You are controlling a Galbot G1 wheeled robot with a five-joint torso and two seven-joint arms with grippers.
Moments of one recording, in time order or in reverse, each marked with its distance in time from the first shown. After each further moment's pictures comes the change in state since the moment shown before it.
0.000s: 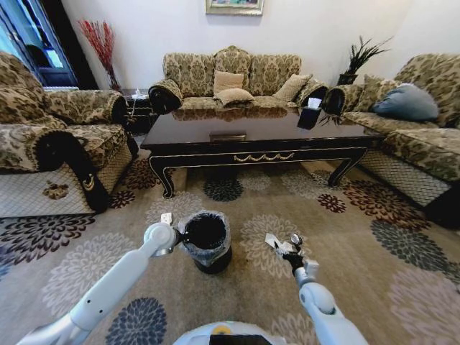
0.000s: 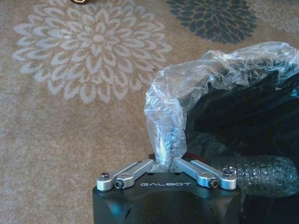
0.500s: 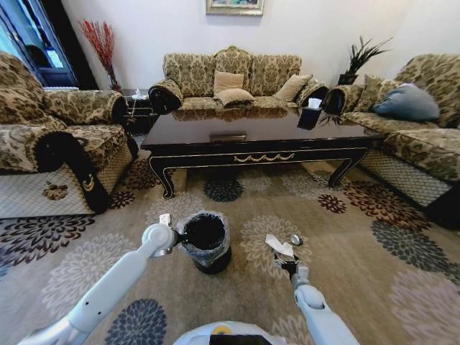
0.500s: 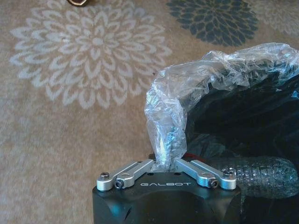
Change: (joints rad) left arm 0.004 0.000 -0.004 0.002 -0.001 0.000 0.003; right arm 0.132 0.021 -0.028 -0.250 -0.090 0.031 -0.009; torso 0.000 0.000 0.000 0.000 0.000
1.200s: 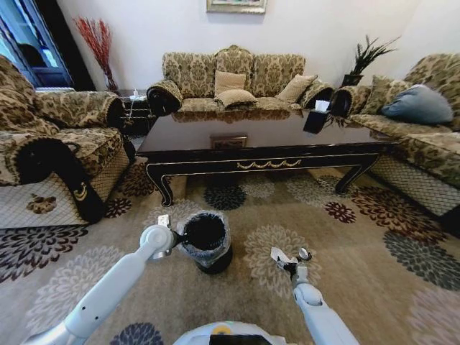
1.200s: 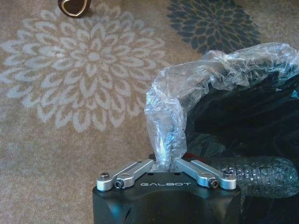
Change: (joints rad) left arm 0.054 0.001 -0.038 -0.033 0.009 0.000 0.013; right arm -0.024 0.002 0.029 0.001 -0.009 -0.019 0.040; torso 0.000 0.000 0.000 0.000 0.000
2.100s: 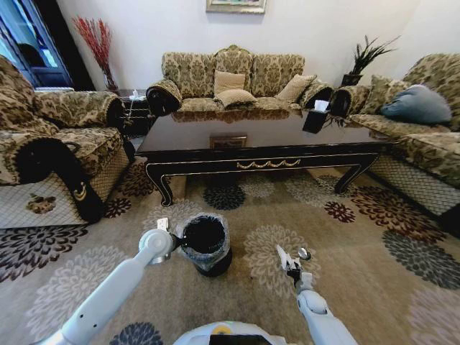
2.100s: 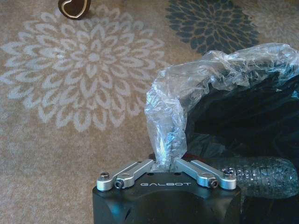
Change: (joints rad) left arm 0.030 -0.005 -0.012 -0.027 0.033 0.000 0.005; right arm -0.029 -0.002 0.014 0.013 0.019 -0.008 0.014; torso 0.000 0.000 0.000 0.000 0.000
